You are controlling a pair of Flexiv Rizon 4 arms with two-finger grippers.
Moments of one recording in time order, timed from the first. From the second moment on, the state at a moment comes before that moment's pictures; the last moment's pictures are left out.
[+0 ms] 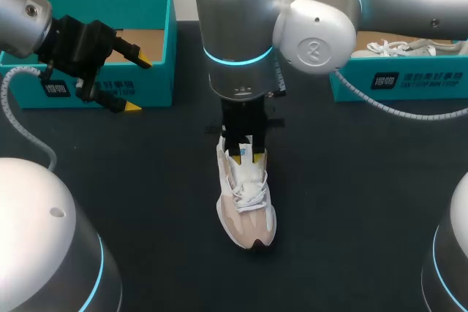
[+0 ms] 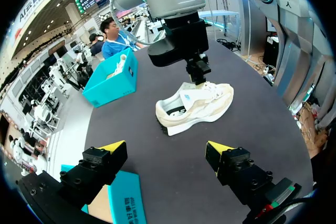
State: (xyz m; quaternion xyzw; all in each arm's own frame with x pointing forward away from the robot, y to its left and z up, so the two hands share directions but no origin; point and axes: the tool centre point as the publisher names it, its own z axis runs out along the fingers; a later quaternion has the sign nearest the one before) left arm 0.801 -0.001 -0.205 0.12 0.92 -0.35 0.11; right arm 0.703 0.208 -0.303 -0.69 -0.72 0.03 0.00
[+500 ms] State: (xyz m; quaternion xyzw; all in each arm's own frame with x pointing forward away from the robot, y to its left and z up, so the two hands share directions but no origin) left arm 0.801 -0.001 -0.205 0.12 0.92 -0.35 0.11; right arm 0.720 0.204 -0.333 -0.67 -0.74 0.03 0.03
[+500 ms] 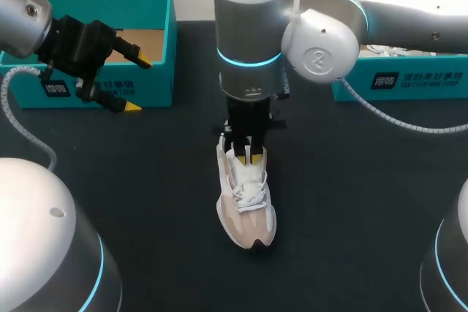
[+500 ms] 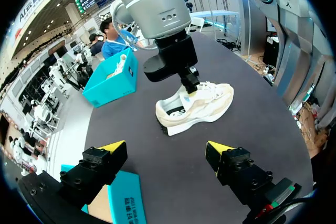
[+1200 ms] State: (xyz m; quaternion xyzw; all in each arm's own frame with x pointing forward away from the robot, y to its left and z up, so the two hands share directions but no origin) left arm 0.801 -0.001 -0.205 0.12 0.92 -0.35 0.11; right arm 0.702 0.207 -0.341 -0.68 -0.73 0.03 0.05
